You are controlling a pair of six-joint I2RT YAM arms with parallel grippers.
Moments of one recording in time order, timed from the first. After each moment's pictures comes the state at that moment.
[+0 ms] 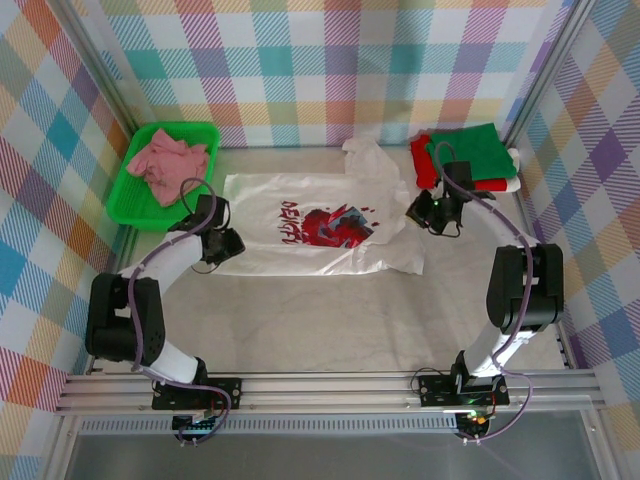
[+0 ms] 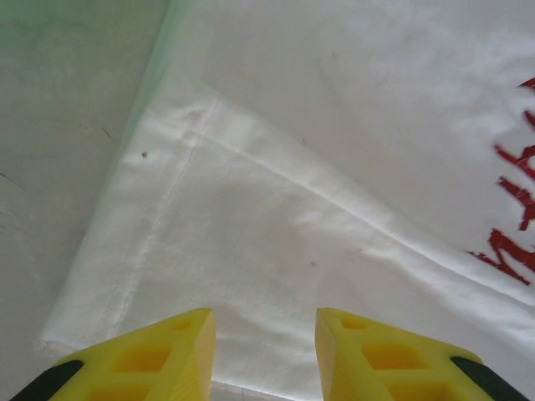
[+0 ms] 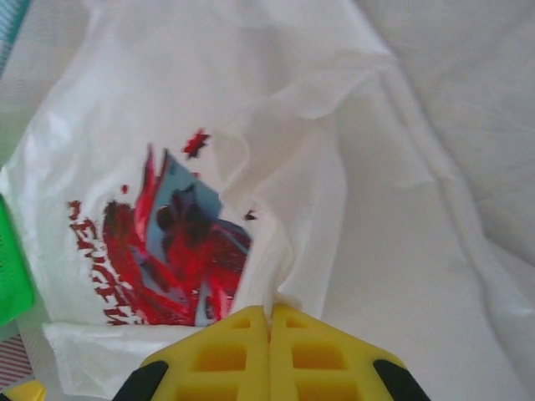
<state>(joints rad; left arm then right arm) -0.14 1.51 0.95 -0.53 0.00 -0.58 0.09 1.70 1.23 -0.52 -0.39 0.67</state>
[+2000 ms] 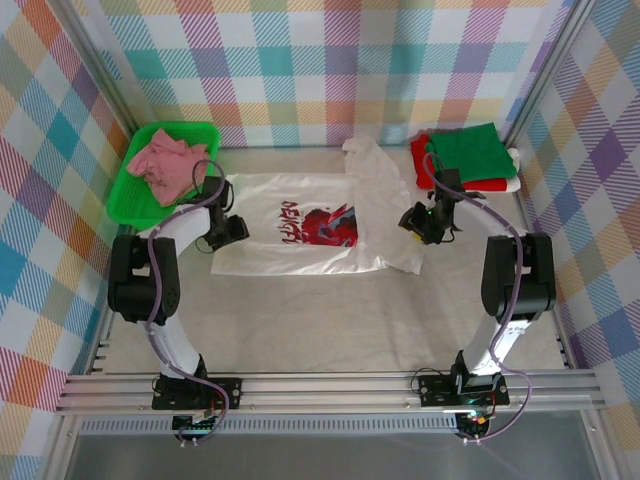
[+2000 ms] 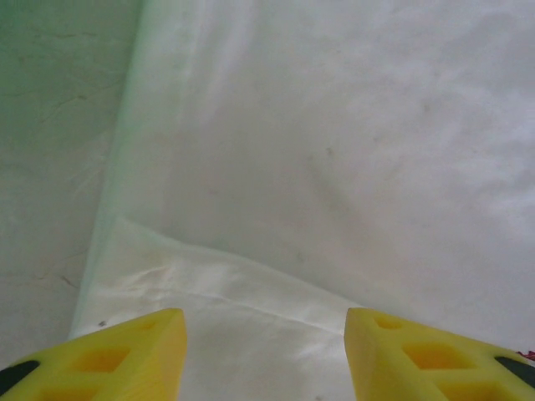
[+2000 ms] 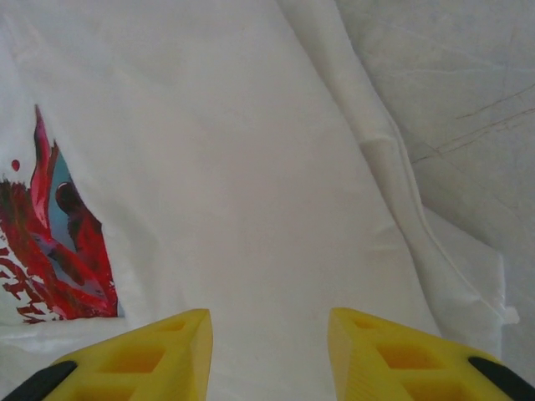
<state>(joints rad) -0.11 1.82 1.23 -0.62 0.01 -0.43 0.10 1.79 1.22 -0.60 -0.34 0.62</state>
